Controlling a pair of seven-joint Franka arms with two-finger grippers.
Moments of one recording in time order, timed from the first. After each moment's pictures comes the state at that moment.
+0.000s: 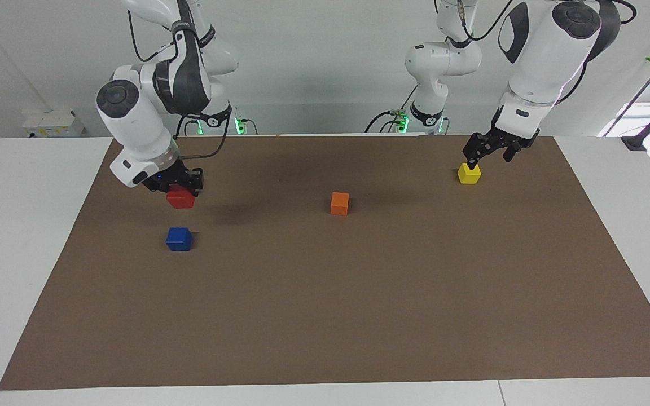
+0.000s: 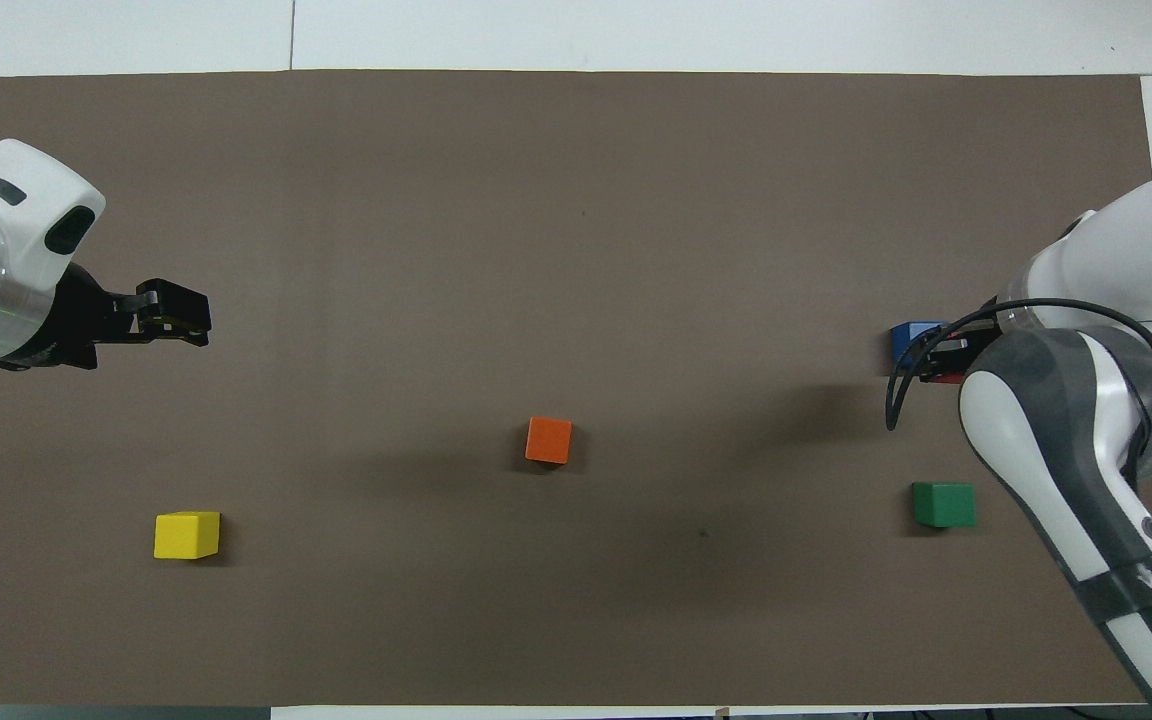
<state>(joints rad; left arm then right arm) -0.02 -0.06 -0.16 -1.75 0.01 1.64 -0.31 0.07 0.05 -0.04 -2.02 -0.09 1.92 0.05</state>
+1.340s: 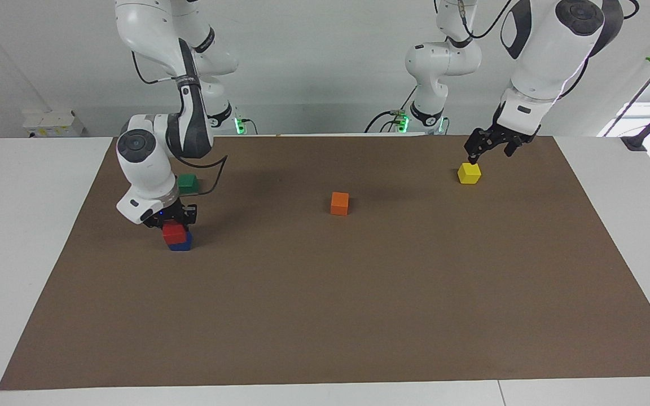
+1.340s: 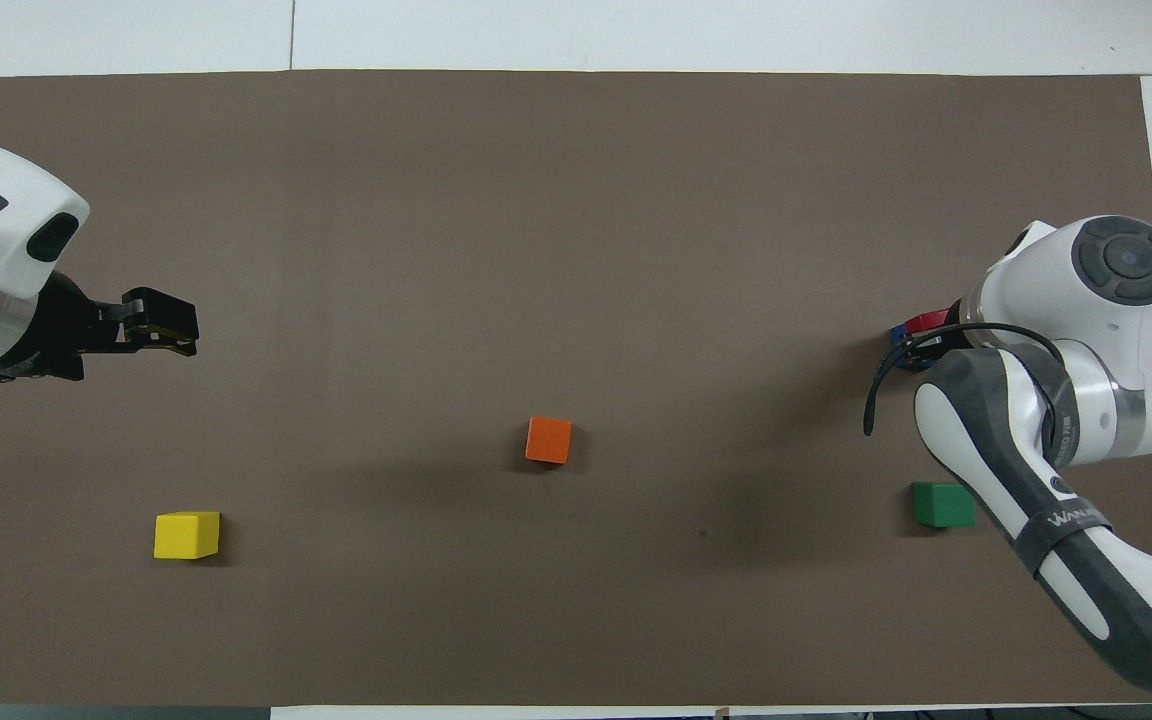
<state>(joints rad) -0.02 -0.07 -0.14 -1.75 0.01 1.62 -0.31 0.04 0.15 -0.04 -2.11 -0.15 2.21 -0.03</state>
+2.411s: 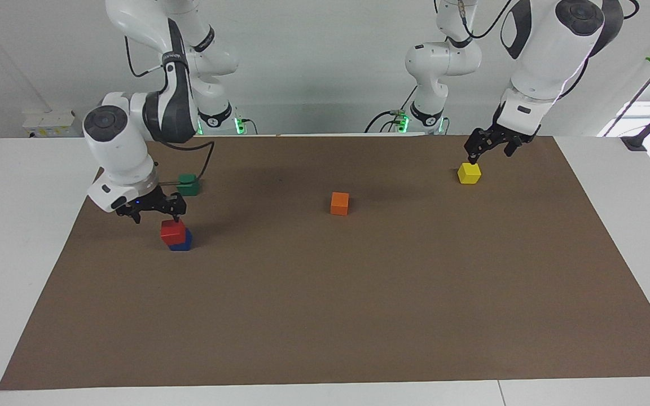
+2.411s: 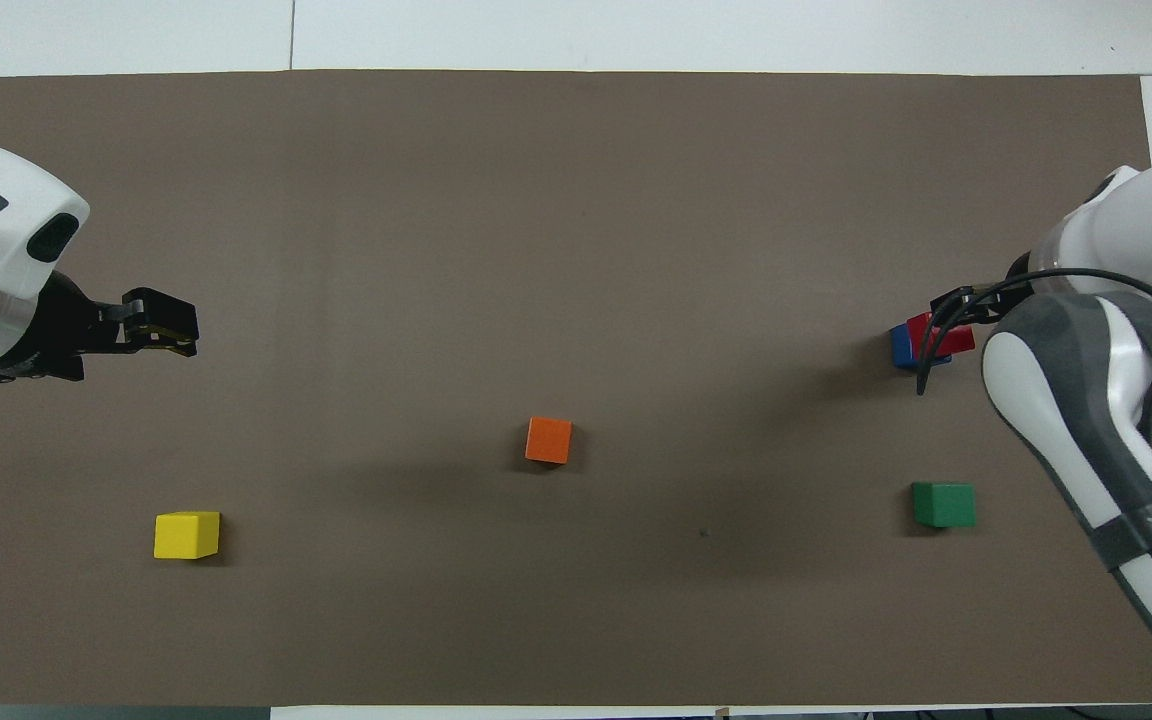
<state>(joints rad) -0.02 -0.07 -0.14 -1.75 0.01 1.62 -0.31 0.02 0.10 -0.03 -1.90 -0.09 1.98 -0.03</state>
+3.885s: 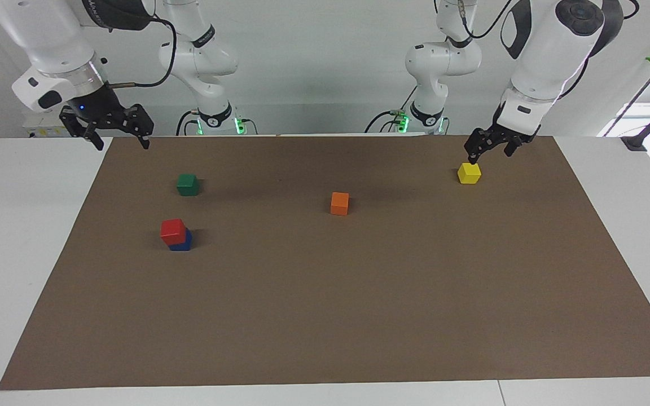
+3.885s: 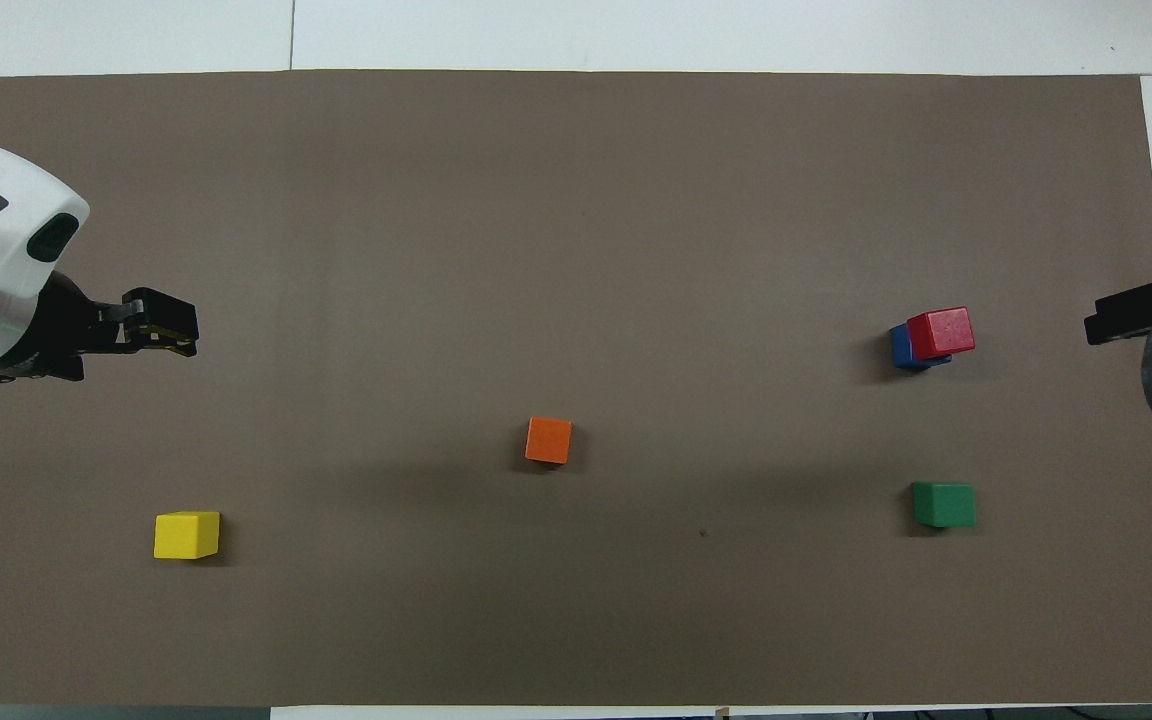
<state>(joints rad) -0.02 -0.07 -0.14 -1.75 0.01 1.62 -0.31 -0.02 -0.04 -0.03 -1.59 0.00 1.50 -0.08</state>
